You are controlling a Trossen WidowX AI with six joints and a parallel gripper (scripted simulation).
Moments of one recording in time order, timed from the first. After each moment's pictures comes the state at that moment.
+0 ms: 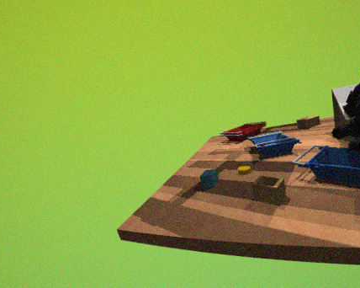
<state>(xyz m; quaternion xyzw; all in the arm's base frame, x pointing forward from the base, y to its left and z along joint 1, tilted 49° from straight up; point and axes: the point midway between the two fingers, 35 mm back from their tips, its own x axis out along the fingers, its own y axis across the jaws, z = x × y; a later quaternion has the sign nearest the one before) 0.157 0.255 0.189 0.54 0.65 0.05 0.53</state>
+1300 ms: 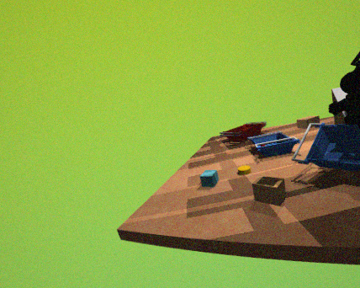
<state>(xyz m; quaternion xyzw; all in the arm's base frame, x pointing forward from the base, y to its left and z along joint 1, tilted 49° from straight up) 0.144 0.189 0.234 0.53 0.66 0.03 0.53</state>
